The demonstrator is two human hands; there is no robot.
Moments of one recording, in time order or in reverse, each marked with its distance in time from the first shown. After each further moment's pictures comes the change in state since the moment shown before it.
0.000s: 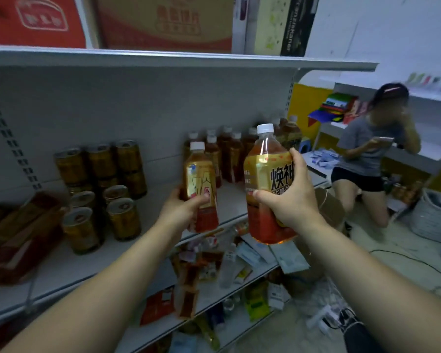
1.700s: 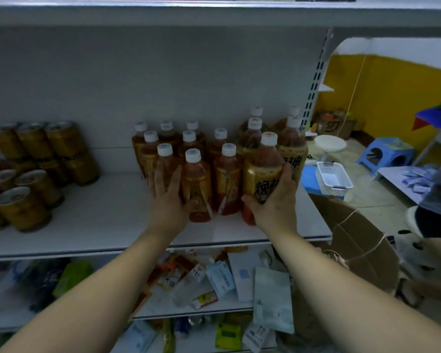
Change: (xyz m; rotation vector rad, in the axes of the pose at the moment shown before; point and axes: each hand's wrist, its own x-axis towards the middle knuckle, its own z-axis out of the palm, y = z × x) left_hand 0.160 -0.065 0.218 1.084 0.604 0.342; right_hand 0.256 0.247 -0.007 0.090 -0.269 -0.116
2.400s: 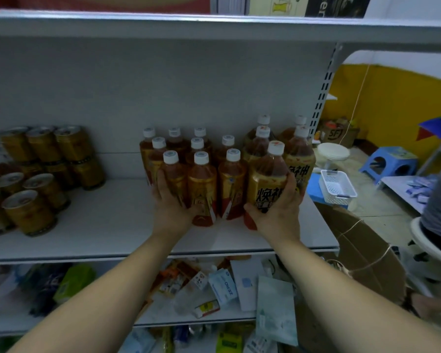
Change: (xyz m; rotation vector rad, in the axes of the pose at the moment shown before) left_hand 0.006 -0.007 0.006 -0.401 0.035 -0.230; right_hand -0.001 -0.008 0.005 -0.030 -0.018 0.030
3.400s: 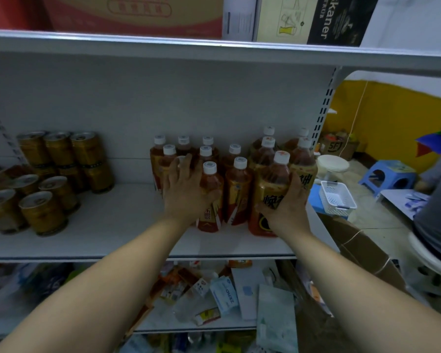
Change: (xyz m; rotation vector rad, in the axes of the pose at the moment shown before) left_hand 0.019 0.052 -0.017 0.582 -0.046 0.267; right_hand 0.013 -0.016 -0.019 -0.050 -0.088 -0.005
